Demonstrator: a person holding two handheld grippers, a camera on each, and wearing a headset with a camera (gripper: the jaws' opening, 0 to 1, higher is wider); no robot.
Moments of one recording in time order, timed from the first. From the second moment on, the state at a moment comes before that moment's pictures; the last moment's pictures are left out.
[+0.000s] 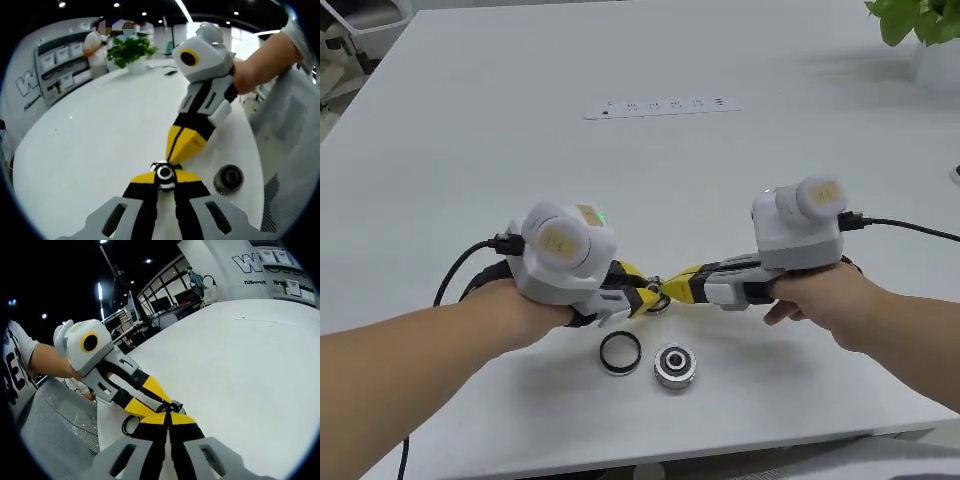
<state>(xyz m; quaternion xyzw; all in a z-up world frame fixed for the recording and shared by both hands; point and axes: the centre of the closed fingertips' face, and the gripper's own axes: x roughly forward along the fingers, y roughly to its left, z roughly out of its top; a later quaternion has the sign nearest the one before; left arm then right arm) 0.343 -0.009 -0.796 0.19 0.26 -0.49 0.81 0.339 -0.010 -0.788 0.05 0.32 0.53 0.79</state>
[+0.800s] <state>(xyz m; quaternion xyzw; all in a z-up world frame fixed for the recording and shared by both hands) 0.342 -0.010 -0.795 0.19 0.26 -0.49 0.81 0.333 -0.004 -0.779 0.06 0.31 0.54 0.78</state>
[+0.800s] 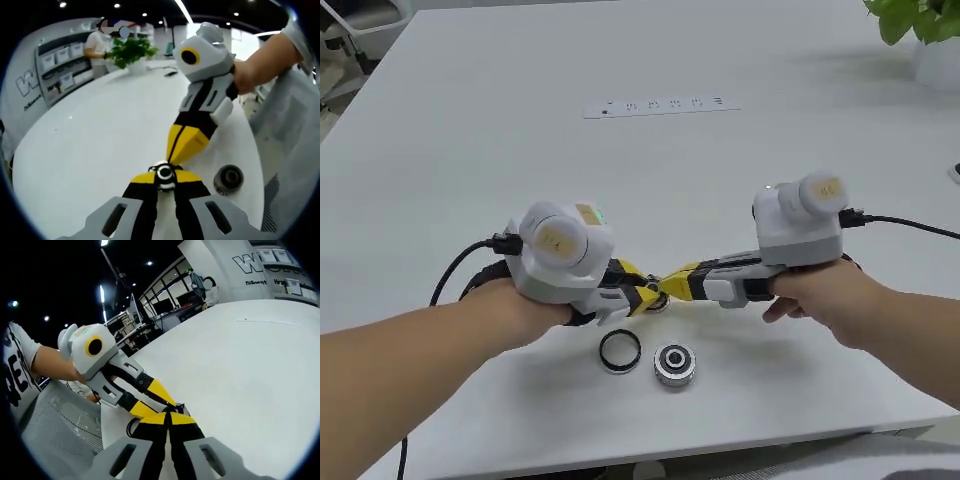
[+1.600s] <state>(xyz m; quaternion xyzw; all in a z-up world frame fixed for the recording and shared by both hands) 0.336 -0.011 -0.794 0.17 0.27 -0.50 0.80 0.339 -0.013 -0.785 0.06 0.32 0.51 0.79</state>
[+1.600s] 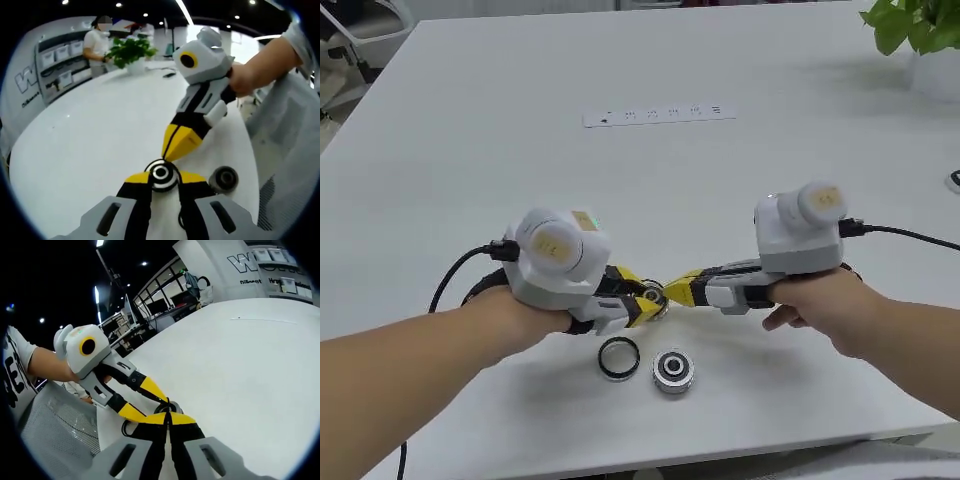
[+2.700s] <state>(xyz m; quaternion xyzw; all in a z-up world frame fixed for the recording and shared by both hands) 0.306 0.007 -0.734 0.13 0.21 -0.53 0.81 0.337 -0.002 -0.760 0.10 0.31 0.53 0.78</state>
